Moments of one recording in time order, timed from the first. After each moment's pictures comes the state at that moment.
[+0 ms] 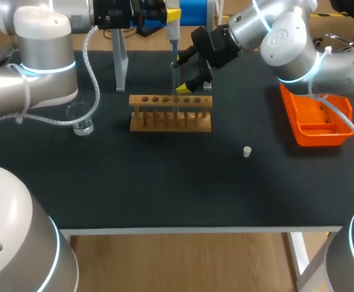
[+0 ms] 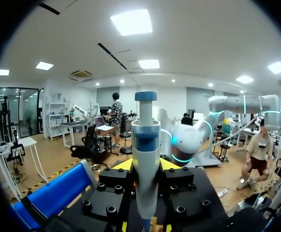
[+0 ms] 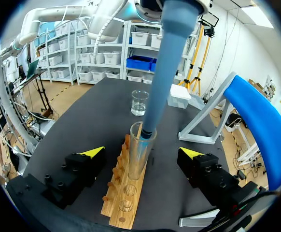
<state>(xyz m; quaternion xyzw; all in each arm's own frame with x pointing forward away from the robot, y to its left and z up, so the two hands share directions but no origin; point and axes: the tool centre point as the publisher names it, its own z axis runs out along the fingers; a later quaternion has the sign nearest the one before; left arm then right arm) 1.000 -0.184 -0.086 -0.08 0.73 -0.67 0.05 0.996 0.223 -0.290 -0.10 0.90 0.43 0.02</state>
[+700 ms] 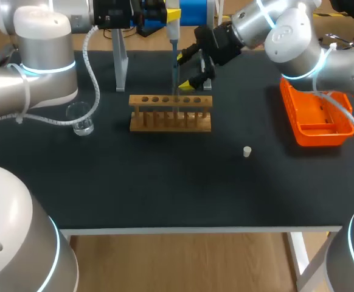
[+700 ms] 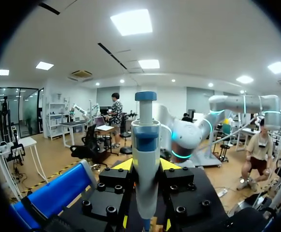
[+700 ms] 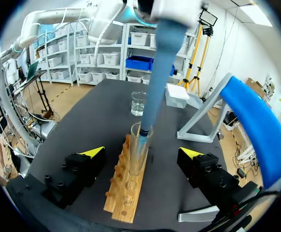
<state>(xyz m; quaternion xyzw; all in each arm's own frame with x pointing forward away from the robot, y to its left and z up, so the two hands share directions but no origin) 1.000 -0.184 -0.086 -0.08 0.73 -0.67 0.05 0.997 0.209 -0.275 -0.09 0.90 0.43 0.02</state>
